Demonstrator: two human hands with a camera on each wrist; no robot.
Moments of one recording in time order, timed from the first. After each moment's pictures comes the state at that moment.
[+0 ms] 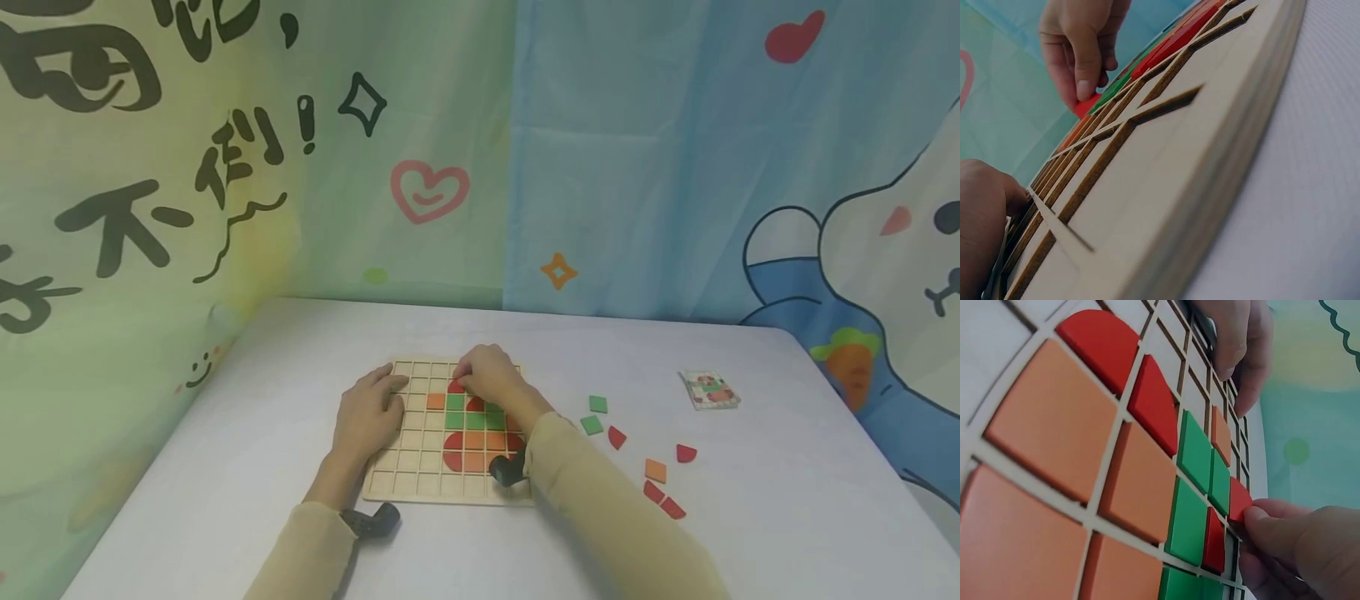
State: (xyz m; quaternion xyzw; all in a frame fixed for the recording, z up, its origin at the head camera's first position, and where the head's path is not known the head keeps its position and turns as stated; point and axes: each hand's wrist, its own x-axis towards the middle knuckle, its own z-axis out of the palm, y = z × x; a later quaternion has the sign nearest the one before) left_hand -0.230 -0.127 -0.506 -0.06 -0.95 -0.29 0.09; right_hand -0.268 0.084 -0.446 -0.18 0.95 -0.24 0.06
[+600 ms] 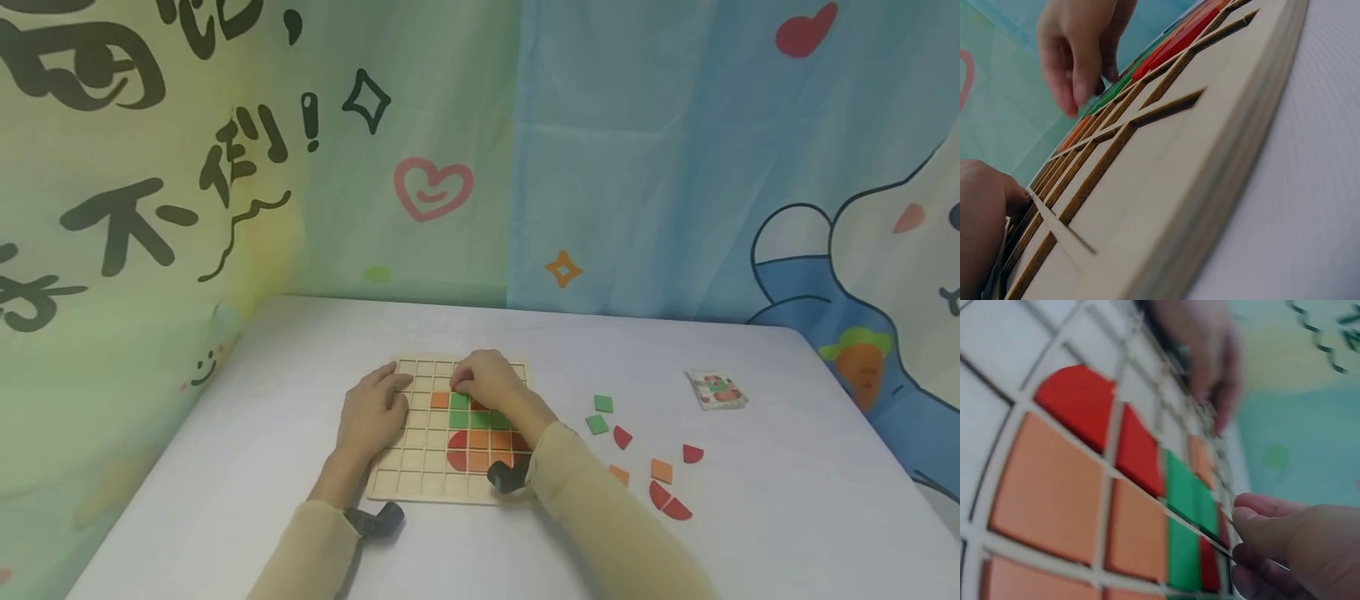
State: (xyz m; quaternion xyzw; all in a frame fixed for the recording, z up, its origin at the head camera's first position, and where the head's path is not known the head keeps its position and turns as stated) left_hand -0.229 -0.128 -0.502 -0.06 -0.95 -0.29 0.09; right_hand -0.265 0.079 -0.456 -0.19 0.94 -0.26 0.06
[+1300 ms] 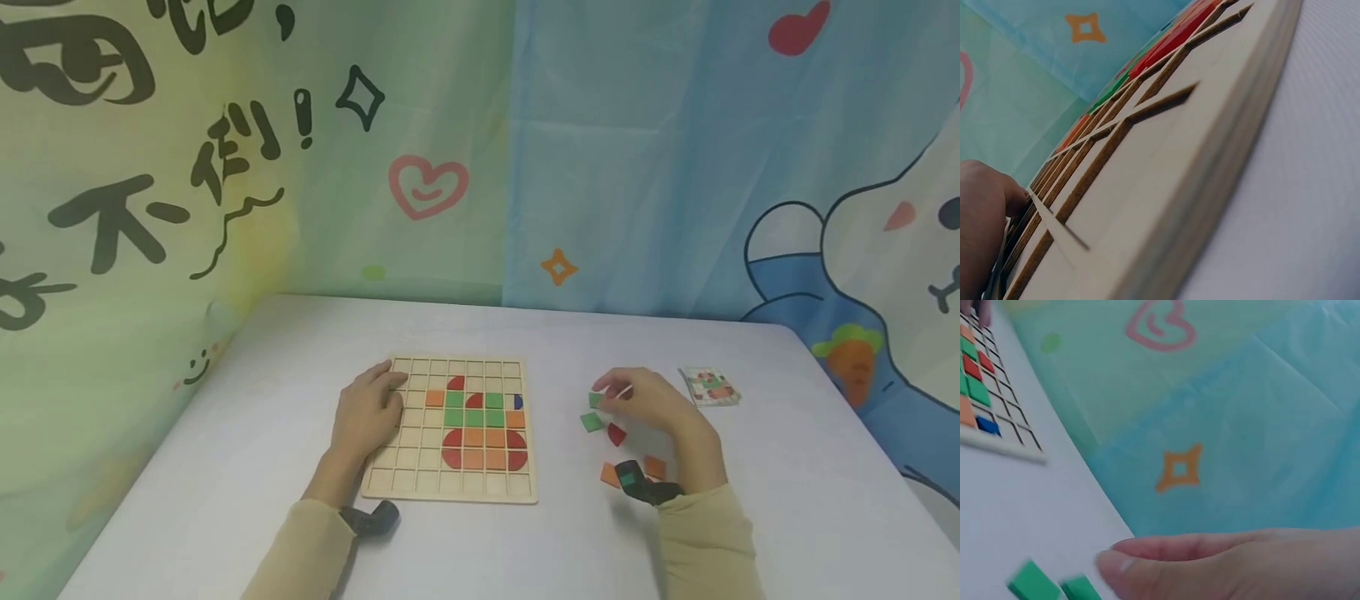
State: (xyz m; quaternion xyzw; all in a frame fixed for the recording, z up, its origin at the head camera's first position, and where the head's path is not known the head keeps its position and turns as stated) left_hand -0.229 -0.127 -0.504 -0.06 -0.95 -0.29 0.09; right_hand -0.207 0.273 -0.426 -0.07 0.94 -0.30 0.14
